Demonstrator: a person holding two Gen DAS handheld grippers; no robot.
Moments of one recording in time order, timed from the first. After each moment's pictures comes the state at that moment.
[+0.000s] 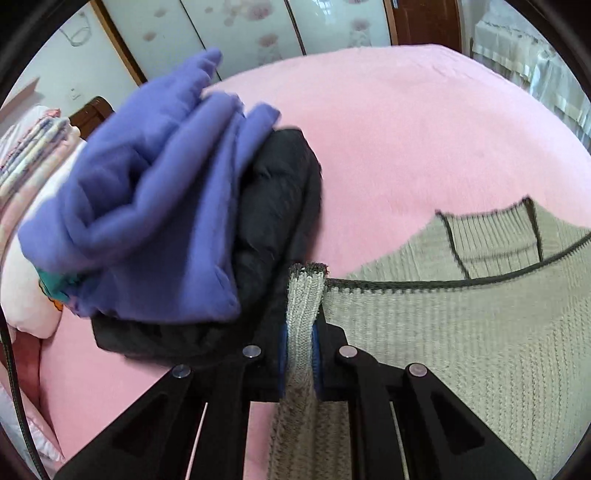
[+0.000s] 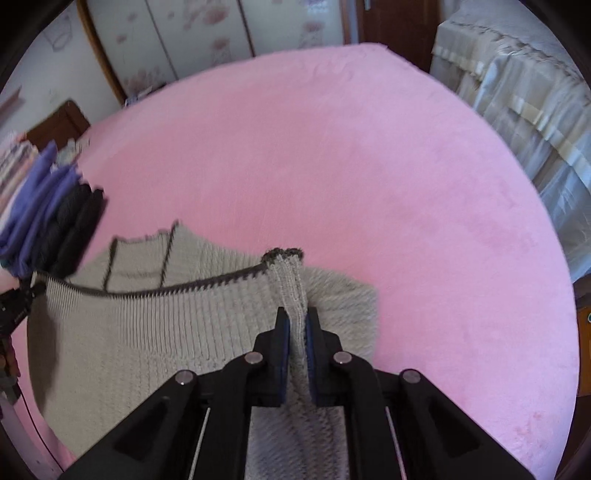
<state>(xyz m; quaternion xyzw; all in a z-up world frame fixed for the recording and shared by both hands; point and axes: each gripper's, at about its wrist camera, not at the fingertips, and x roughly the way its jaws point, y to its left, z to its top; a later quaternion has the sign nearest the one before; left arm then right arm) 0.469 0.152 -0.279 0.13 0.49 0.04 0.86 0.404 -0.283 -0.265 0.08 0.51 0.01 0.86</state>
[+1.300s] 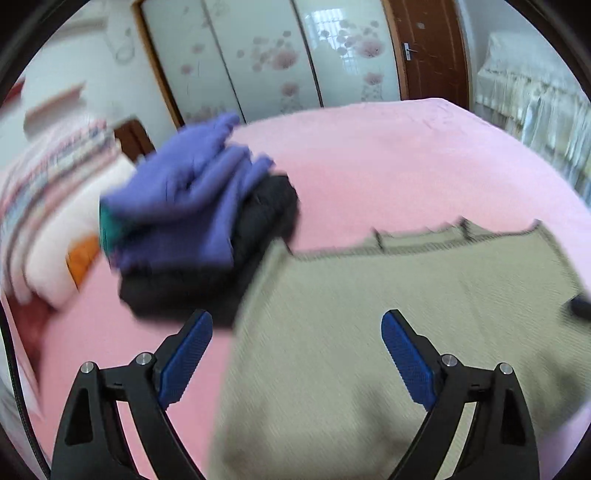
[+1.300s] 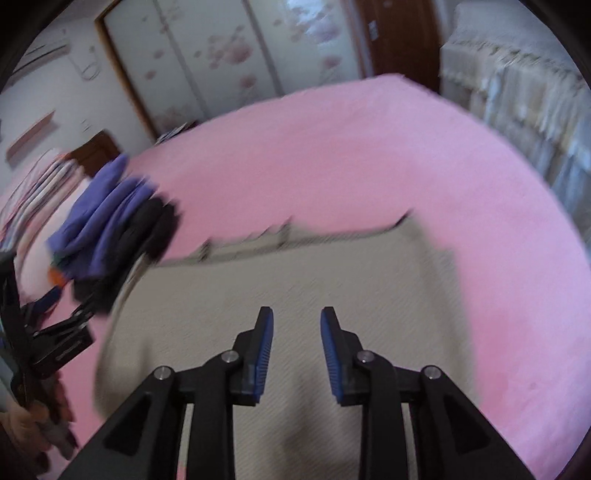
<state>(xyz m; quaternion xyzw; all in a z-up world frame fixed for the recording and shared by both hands) 0.334 0.084 -0.253 0.09 0.40 0.06 0.91 0.309 -0.162 -0.245 0.13 0.47 0.08 0.87</state>
